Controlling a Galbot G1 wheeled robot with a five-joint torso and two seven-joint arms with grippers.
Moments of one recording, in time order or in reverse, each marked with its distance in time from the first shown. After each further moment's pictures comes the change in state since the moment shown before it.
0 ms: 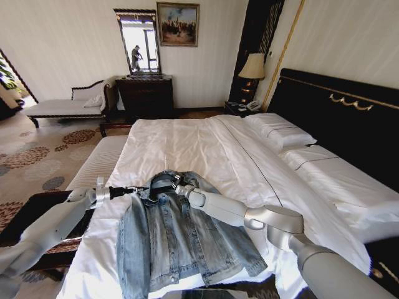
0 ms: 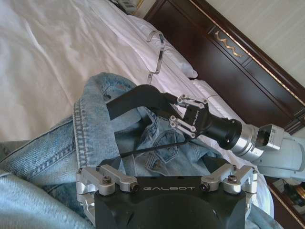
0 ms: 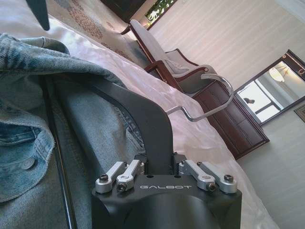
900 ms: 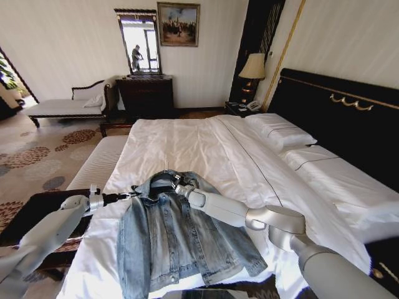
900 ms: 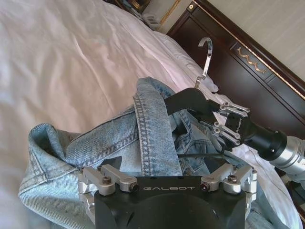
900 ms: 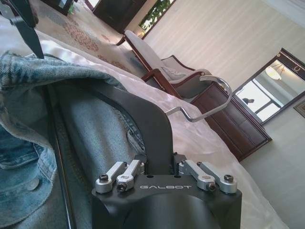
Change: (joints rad) left arm -0.024 -0.075 -0.070 0.216 0.075 -0.044 0.050; right arm 0.007 -0.021 -0.010 0.060 0.076 0.027 0.018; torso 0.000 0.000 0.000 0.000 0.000
